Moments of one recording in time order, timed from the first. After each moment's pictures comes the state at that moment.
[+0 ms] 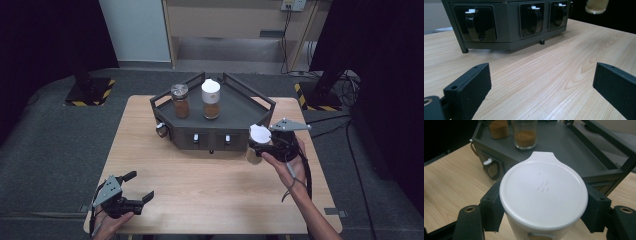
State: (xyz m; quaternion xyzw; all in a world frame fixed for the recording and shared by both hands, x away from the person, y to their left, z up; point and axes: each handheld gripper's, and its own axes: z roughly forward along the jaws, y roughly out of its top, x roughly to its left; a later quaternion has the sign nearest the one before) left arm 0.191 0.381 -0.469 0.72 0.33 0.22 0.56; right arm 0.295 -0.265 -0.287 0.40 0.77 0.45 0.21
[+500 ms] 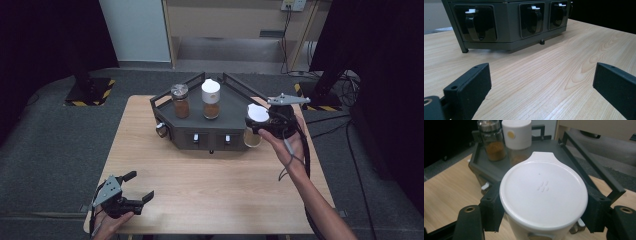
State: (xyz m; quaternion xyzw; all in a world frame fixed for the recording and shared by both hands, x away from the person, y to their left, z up) left arm 0.191 0.381 -0.469 0.72 0.33 0.22 0.56; right arm 0.324 -0.248 -0.236 0.41 0.77 0.44 0.22
